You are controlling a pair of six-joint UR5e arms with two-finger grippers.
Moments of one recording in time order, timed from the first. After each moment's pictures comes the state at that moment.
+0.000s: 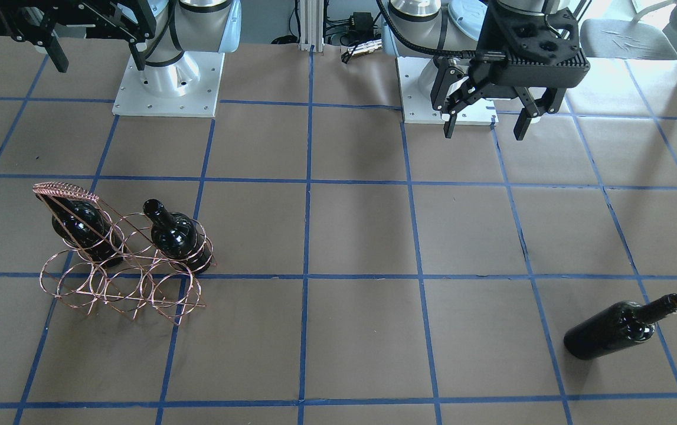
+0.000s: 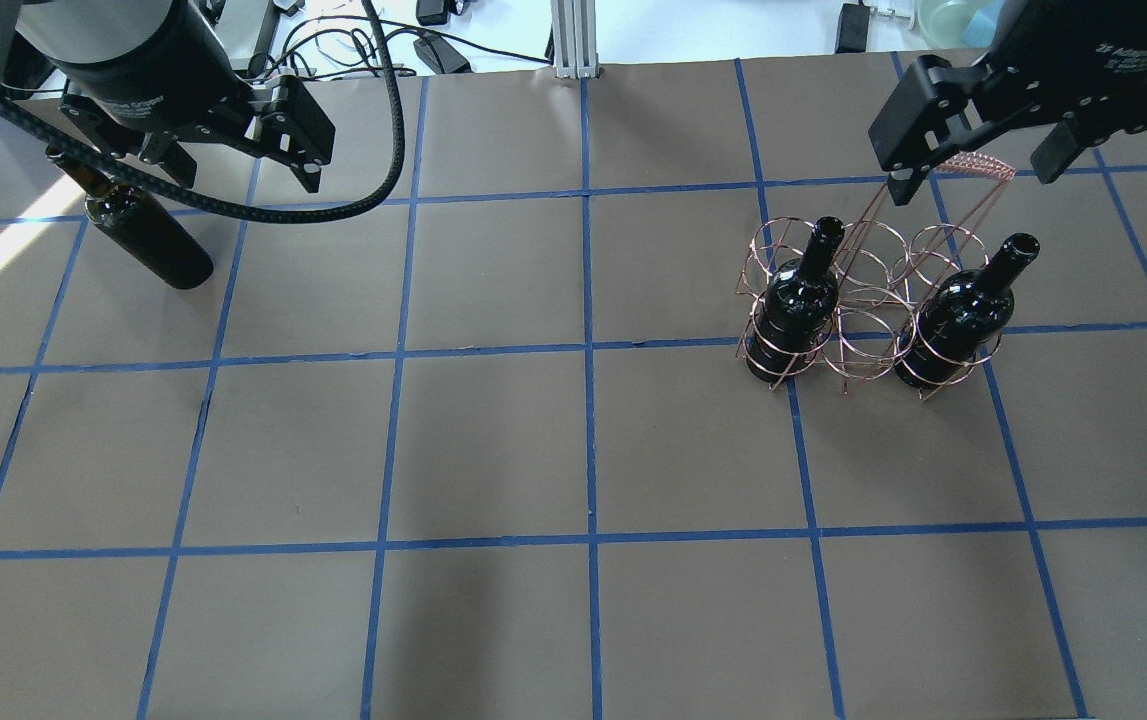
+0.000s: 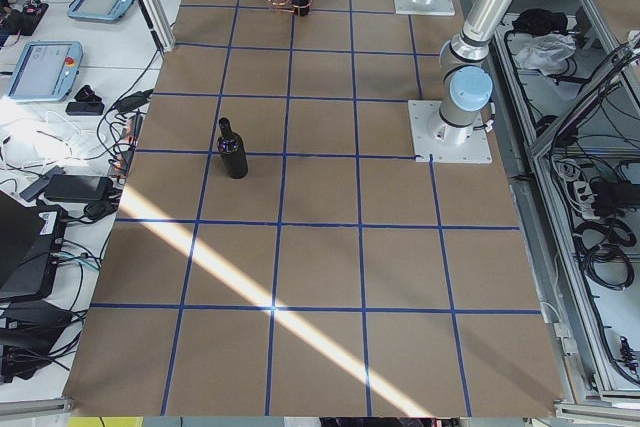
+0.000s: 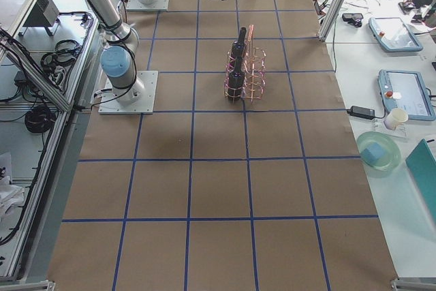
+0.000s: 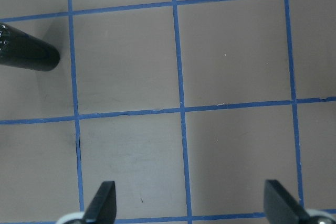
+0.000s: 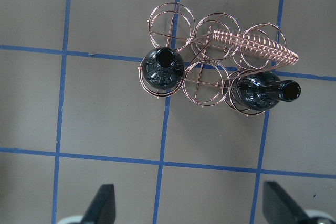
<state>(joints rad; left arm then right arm) -1.62 -1.53 -1.50 -1.51 1.64 0.01 1.56 -1.69 1.42 -1.38 -1.59 -0.12</state>
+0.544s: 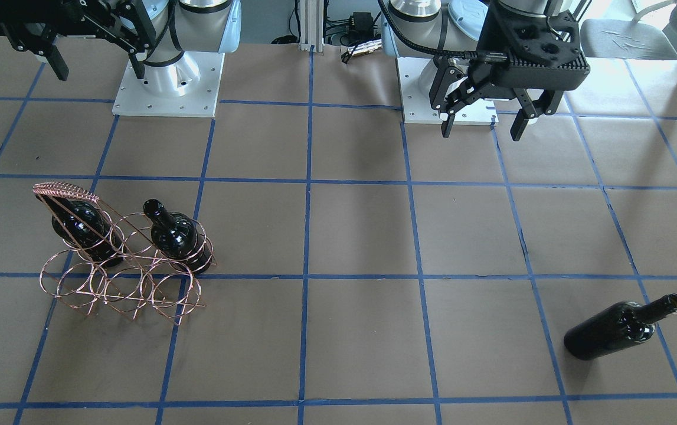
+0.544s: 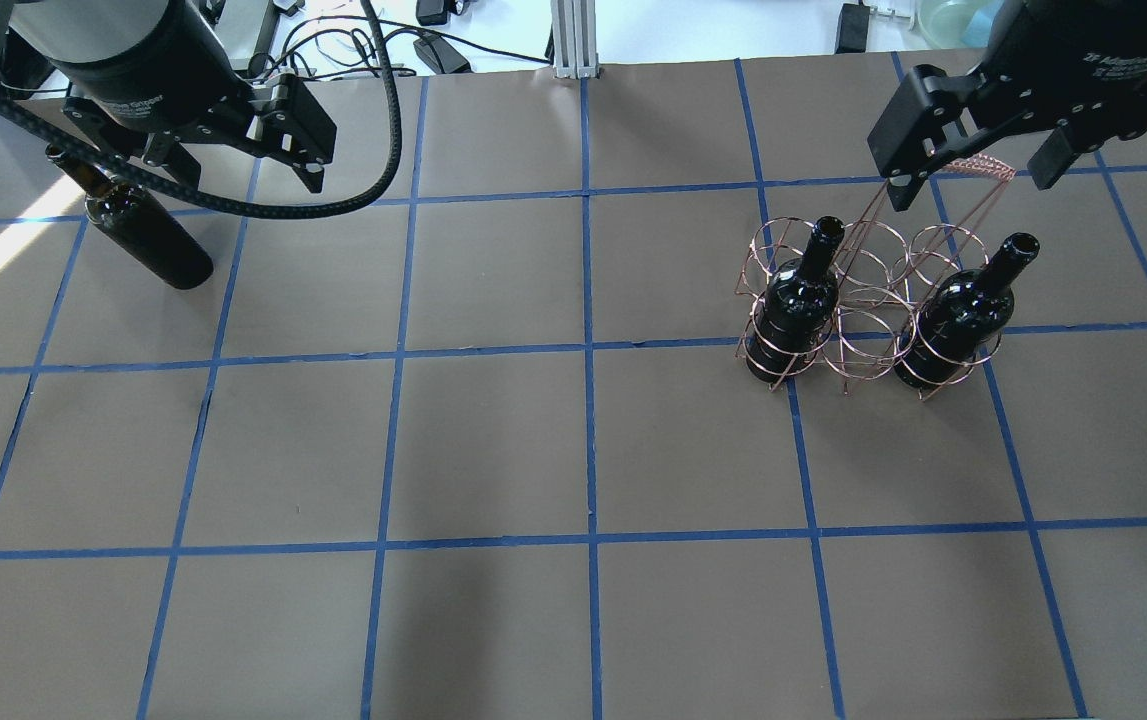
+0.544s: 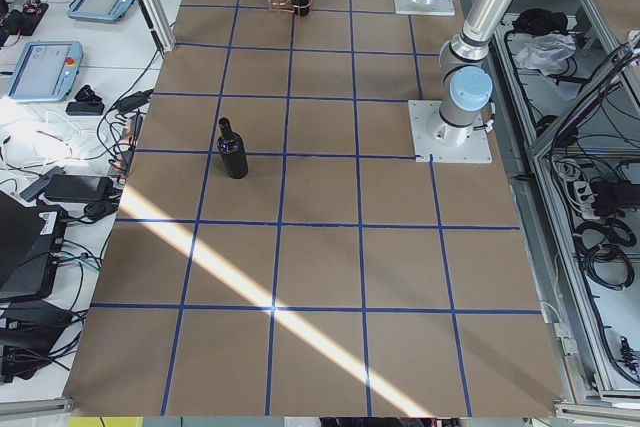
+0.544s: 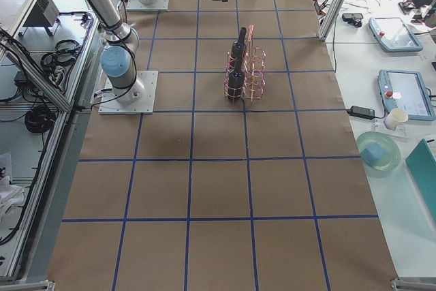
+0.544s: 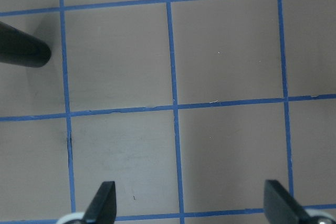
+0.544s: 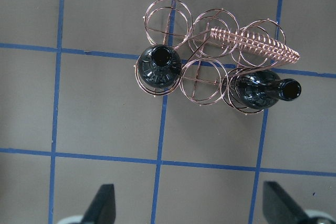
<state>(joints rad) -1.61 -1.53 -1.49 -1.54 1.59 0.01 1.56 -1.68 1.44 -1.38 -1.60 -0.12</state>
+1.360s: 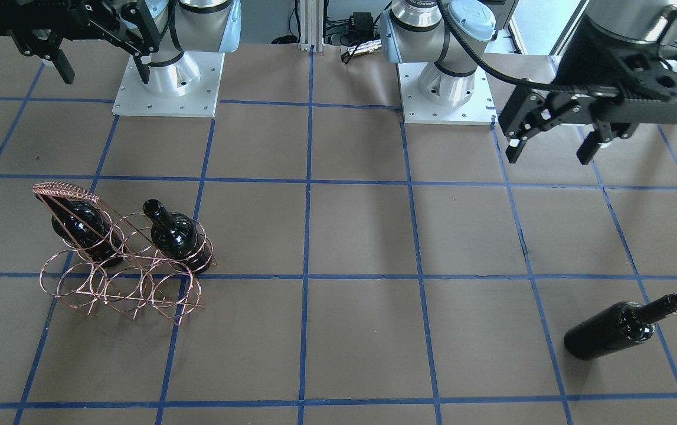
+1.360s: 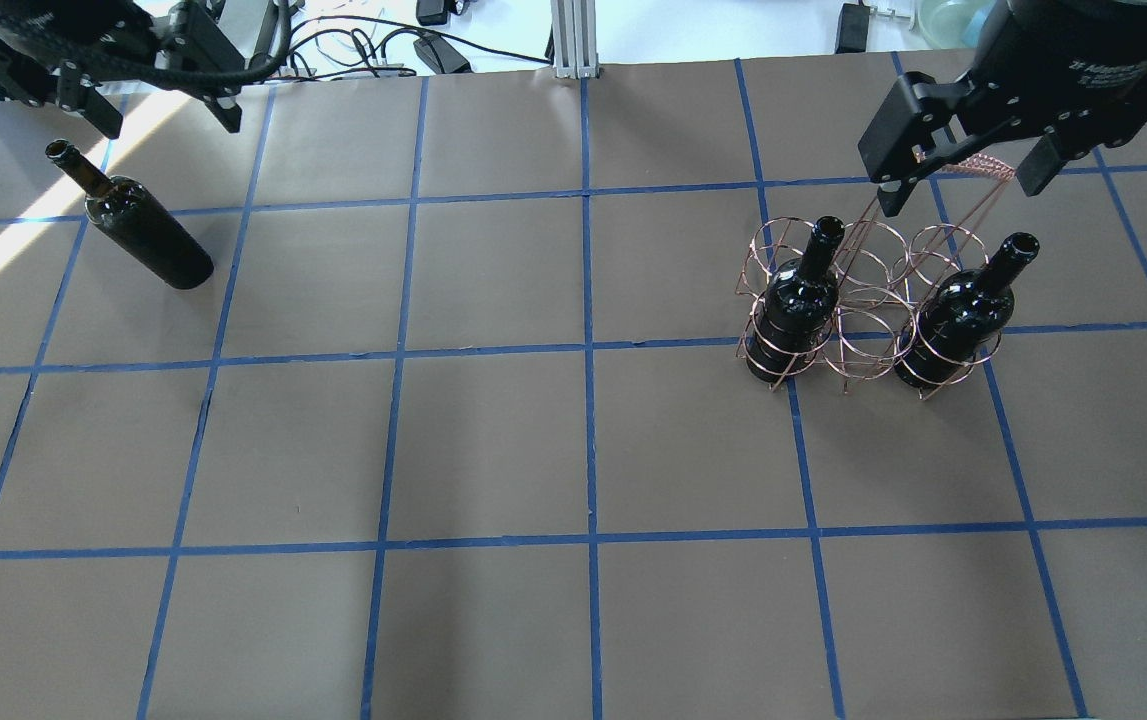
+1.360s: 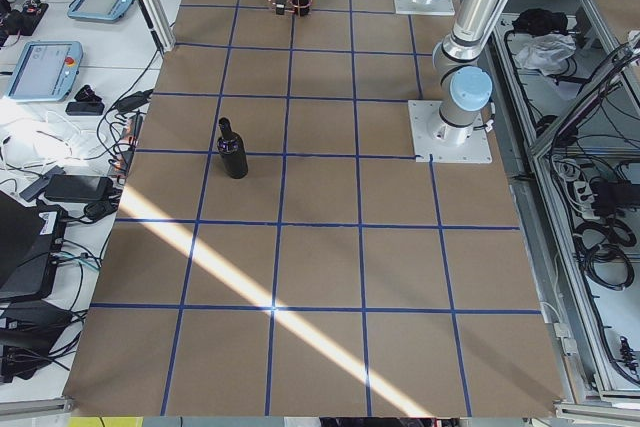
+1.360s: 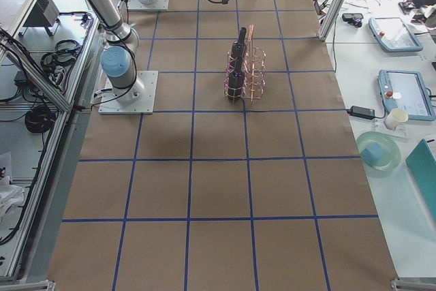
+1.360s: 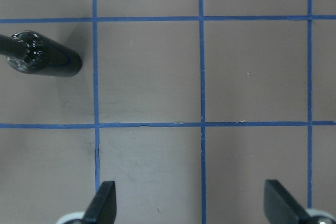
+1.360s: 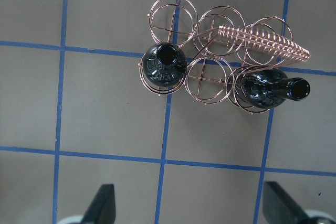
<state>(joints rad) -1.43 -1.64 -1.34 -1.59 1.57 0.13 1.56 -1.68 1.45 -1.39 -1.58 -0.11</state>
